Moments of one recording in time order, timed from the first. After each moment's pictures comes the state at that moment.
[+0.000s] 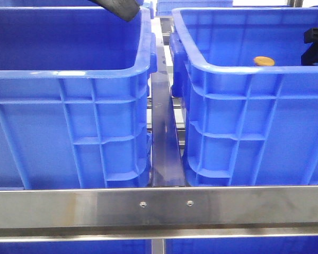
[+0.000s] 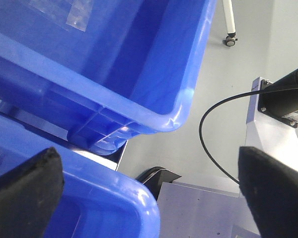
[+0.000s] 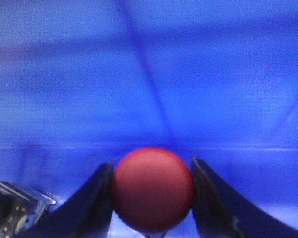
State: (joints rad) left arm -0.44 1.60 -1.49 -0.75 1.22 0.83; right arm -0.23 1.89 -1.27 1.46 0.34 -1.47
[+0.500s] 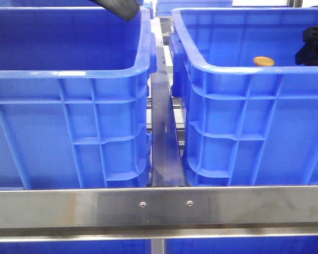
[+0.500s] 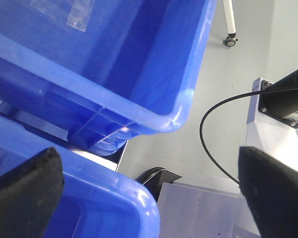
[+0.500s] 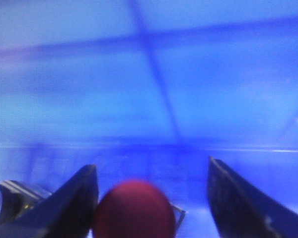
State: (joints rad) left arm -0.44 1.60 -1.49 -0.75 1.22 0.83; right arm -0.23 1.89 -1.27 1.47 0.37 -1.47
